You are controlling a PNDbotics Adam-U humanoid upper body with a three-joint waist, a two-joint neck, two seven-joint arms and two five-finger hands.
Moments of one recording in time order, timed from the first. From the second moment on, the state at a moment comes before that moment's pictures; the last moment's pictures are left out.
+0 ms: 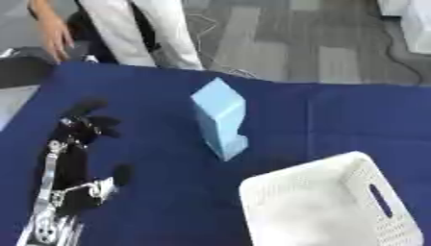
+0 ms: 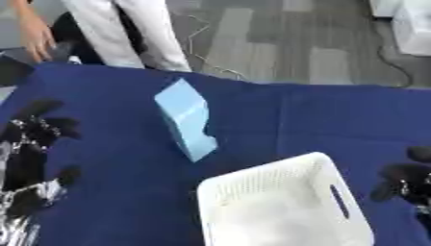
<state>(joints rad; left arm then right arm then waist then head) 0.02 0.25 0.28 -1.98 0.01 -0.49 0.06 -0.28 -0.29 0.10 -1.99 -0.65 -0.33 0.78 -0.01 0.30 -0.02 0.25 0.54</state>
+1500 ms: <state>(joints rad) -0.07 0.29 0.23 -1.91 -0.19 -0.12 0.20 -0.28 -0.28 0.10 -1.99 -0.62 -0.33 0.78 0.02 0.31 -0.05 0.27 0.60</state>
